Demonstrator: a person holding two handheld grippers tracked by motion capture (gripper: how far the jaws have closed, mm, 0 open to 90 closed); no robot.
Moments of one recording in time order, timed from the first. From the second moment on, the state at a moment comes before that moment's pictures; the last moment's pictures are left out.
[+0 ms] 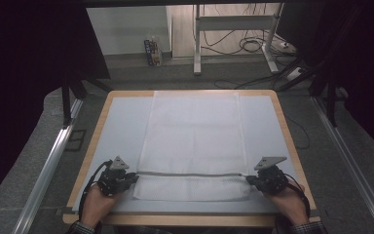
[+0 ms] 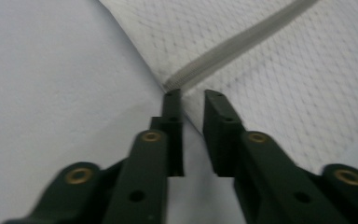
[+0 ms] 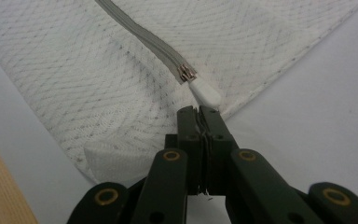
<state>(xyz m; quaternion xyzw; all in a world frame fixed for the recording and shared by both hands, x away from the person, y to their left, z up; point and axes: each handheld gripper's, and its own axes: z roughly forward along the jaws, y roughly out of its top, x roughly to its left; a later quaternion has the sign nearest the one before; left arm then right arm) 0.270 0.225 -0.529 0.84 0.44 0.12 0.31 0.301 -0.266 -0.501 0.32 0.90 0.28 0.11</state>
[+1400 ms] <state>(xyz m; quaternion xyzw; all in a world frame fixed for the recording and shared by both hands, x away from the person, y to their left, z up) 0.272 0.218 -0.532 0.82 0.44 0.12 0.34 0.305 -0.292 -0.502 0.35 0.87 0.32 0.11</state>
